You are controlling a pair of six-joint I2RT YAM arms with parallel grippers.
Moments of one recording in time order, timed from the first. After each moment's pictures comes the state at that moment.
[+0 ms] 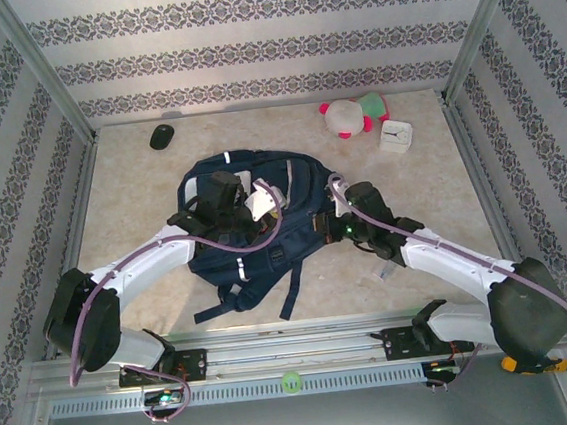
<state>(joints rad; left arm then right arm) -0.57 1.43 0.94 -0.20 0.42 0.38 0.52 1.20 0.62 -0.10 -0.25 0.43</state>
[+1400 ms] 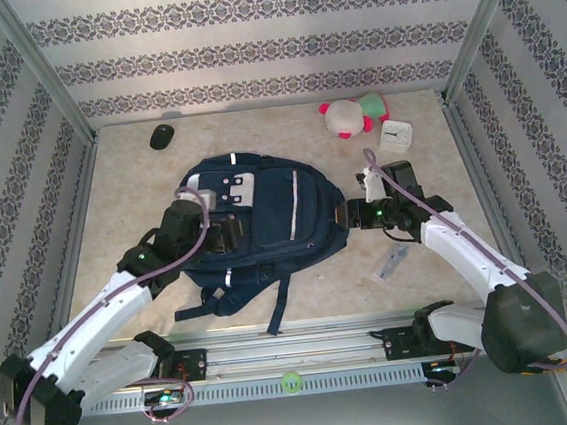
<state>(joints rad) -0.54 0.96 0.76 -0.51 -0.05 -0.55 0.24 1.19 0.76 -0.47 -0.48 0.33</state>
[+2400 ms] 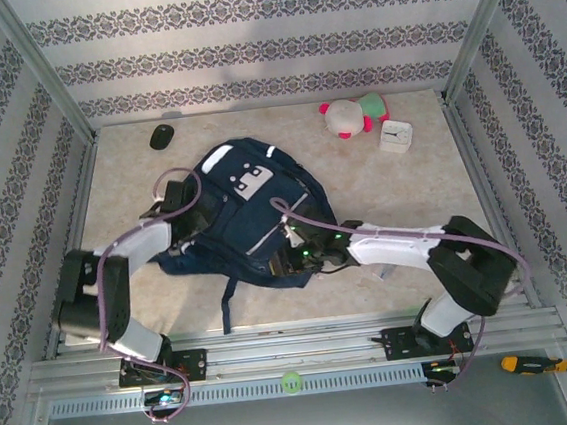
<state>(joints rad) -0.20 1.59 0.86 -0.29 -0.14 -0.66 0.87 1.58 0.83 -0.21 -0.34 0.67</state>
